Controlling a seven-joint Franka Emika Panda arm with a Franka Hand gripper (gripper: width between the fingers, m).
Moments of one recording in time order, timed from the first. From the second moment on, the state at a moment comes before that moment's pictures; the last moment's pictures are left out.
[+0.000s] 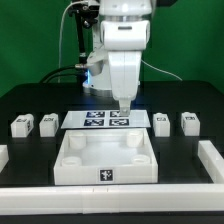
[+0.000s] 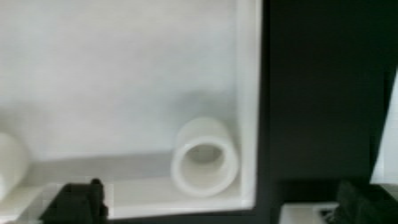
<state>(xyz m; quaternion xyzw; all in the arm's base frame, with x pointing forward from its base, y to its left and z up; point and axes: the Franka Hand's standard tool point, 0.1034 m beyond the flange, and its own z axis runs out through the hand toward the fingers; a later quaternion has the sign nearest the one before) 0.443 0.005 0.065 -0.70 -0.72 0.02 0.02</state>
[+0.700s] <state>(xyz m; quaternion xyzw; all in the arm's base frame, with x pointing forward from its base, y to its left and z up) 0.441 -0.022 0.008 -0.71 -0.70 0.01 0.03</state>
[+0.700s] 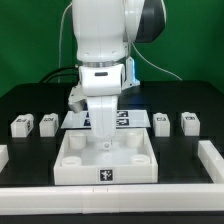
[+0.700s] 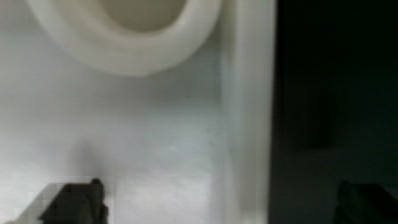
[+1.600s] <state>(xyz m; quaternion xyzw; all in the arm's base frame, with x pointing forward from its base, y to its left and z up) 0.444 -0.023 0.009 -0.71 -0.70 0.01 0.03</state>
